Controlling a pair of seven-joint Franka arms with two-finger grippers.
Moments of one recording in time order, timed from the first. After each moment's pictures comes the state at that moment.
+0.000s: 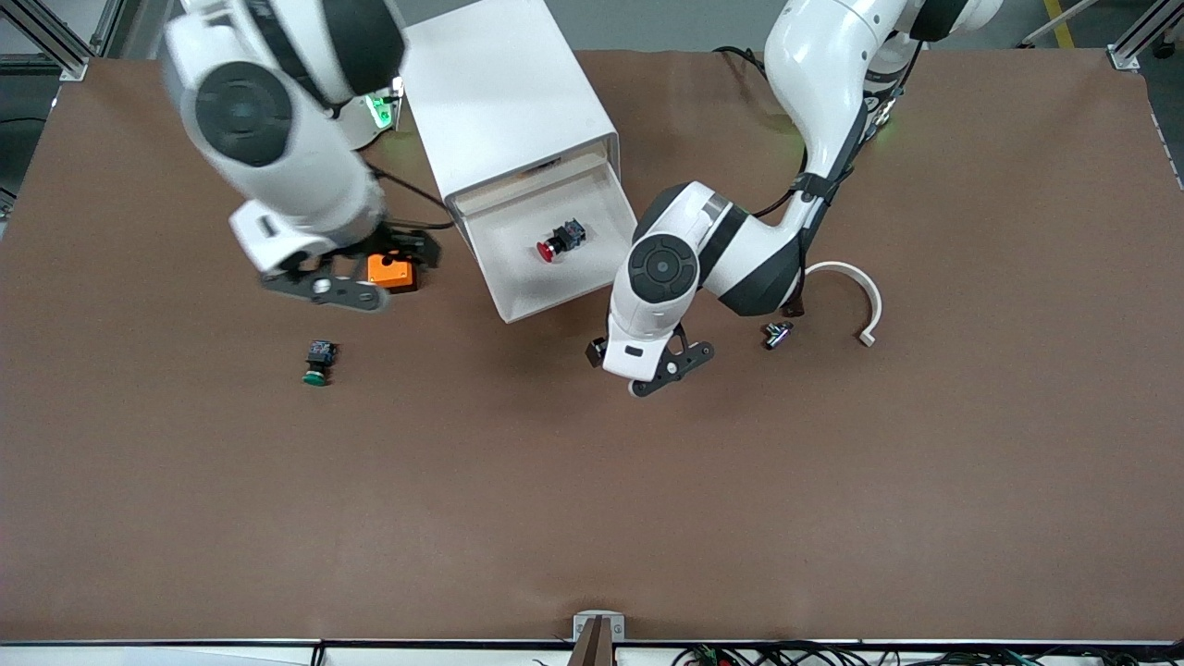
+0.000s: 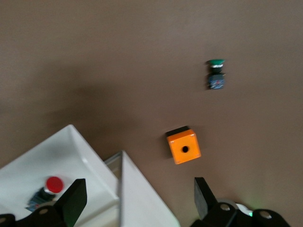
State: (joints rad) left arm -0.69 0.71 0.00 -1.30 -0.14 1.96 -1.13; right arm 0.43 0.24 -0.04 -1.39 0.03 1.43 0.54
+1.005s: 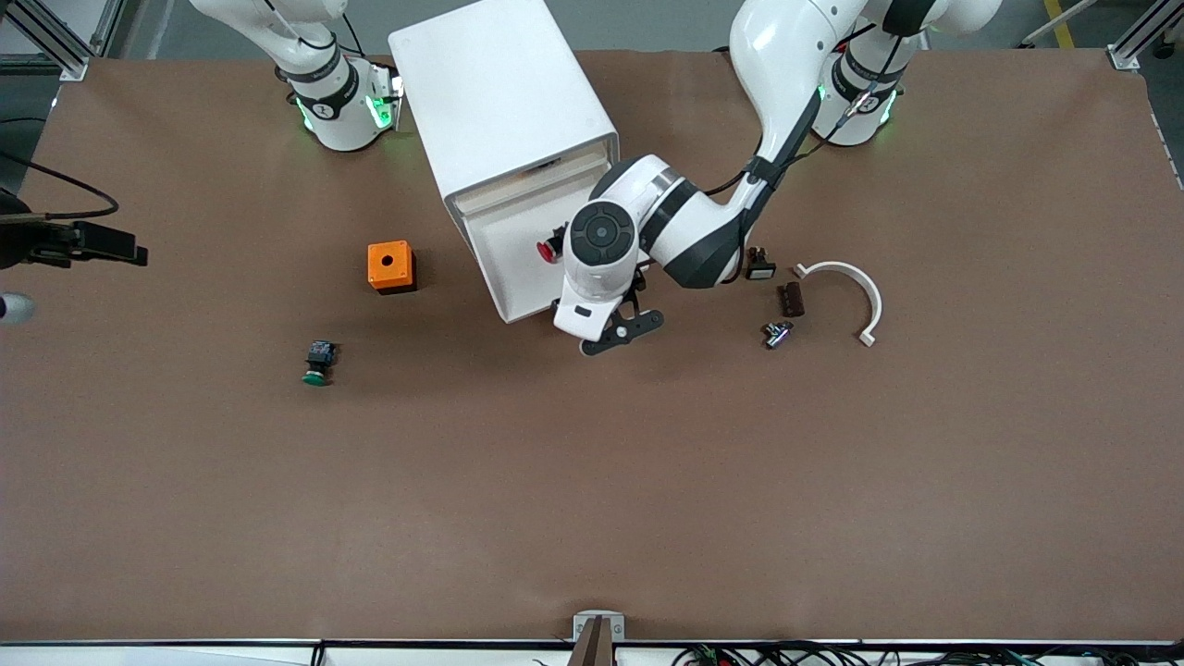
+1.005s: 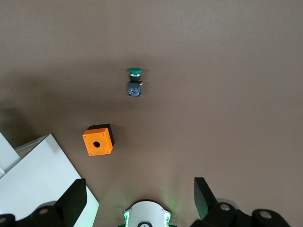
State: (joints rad) left arm -0.76 0.72 -0.04 -1.33 -0.14 1.96 -1.13; right arm -0.07 0.21 -0.04 -1.34 0.03 1.29 -0.09
